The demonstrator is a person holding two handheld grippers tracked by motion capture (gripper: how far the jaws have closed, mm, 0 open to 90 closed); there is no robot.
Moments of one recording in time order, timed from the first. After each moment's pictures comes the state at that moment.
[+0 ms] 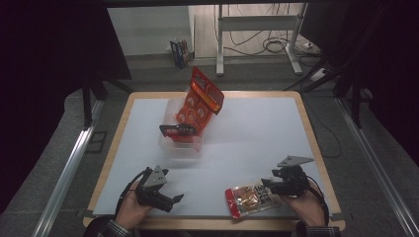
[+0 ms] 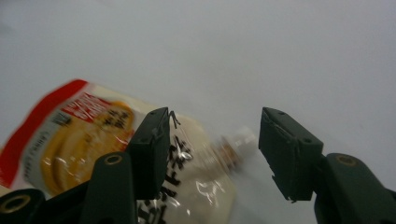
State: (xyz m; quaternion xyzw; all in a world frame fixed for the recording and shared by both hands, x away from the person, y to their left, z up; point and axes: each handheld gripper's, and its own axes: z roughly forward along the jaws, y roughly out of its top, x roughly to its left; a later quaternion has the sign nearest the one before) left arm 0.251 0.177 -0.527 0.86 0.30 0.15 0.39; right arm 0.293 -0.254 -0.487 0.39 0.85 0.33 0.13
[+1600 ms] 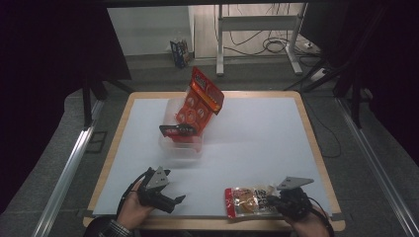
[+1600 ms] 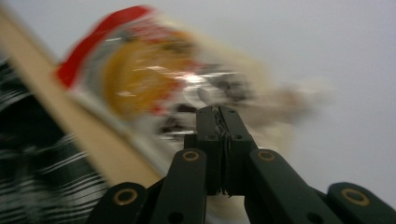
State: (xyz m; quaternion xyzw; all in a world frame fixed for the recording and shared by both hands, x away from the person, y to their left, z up) left arm 0.250 0.172 -0.528 0.86 0.28 0.15 0.39; right arm 0.240 -0.249 -0.498 0.37 0.87 0.31 0.08
